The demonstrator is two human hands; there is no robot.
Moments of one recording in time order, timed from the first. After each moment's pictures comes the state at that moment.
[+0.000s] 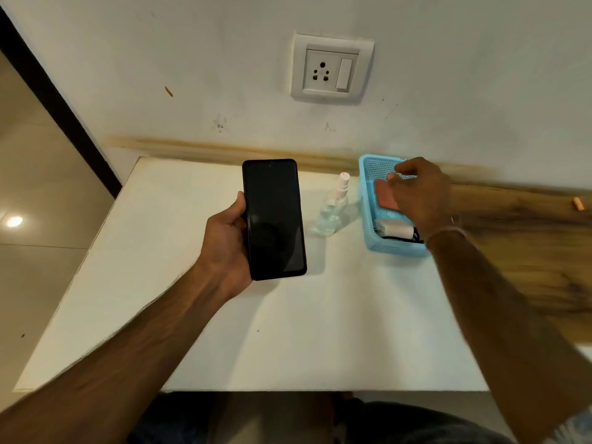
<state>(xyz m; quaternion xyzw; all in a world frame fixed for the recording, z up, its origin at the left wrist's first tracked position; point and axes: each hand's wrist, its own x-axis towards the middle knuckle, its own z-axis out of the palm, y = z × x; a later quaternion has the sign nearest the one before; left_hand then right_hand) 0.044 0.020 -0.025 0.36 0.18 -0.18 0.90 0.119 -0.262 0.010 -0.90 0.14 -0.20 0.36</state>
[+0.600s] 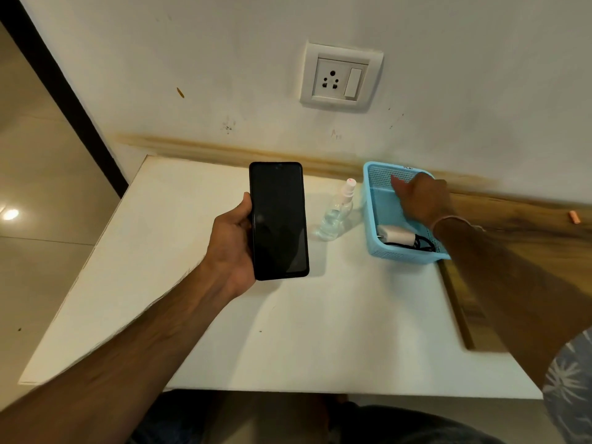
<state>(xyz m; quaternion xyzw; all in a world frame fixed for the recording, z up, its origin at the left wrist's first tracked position) 0.044 0.021 -0.027 0.38 0.19 -0.18 0.89 0.158 -0.294 -0.008 -0.98 0.14 -0.05 0.13</state>
